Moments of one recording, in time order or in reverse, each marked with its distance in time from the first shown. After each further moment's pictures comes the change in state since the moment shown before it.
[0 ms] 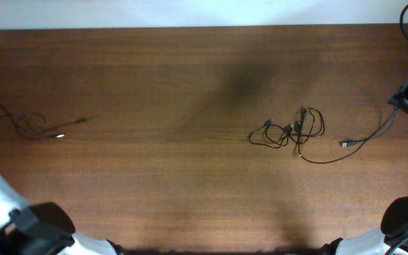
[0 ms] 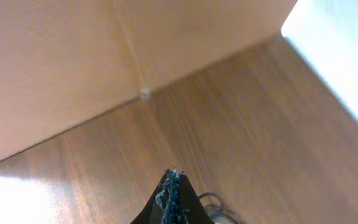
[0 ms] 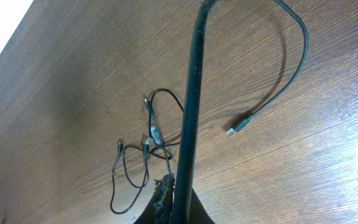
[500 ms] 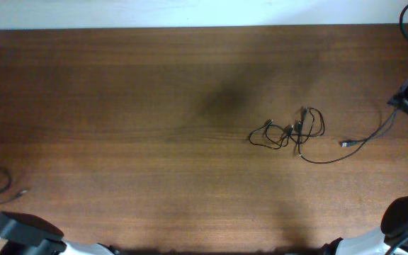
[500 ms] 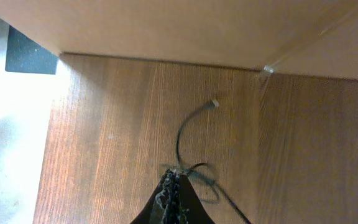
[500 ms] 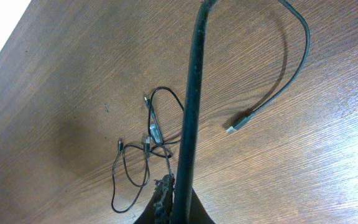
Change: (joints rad) left arm 0.311 0.003 -0.177 -0.084 -0.007 -0.281; right arm 0.000 0.000 0.000 -0.006 0.000 0.000
